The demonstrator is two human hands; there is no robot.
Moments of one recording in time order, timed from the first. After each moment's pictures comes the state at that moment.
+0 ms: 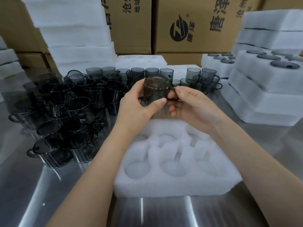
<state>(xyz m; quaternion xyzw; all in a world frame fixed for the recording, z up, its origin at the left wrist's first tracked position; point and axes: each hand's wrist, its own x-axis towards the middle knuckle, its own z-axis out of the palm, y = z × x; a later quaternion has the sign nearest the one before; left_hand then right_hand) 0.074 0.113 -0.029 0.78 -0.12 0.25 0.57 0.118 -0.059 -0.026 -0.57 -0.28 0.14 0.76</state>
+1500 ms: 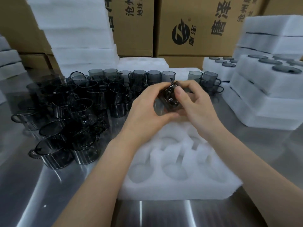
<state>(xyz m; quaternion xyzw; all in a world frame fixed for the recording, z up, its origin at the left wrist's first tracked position) 0.068 0.103 -0.029 0.82 -0.19 0.27 0.48 0.106 -0.046 -0.026 -0.70 -0.23 -0.11 0.67</state>
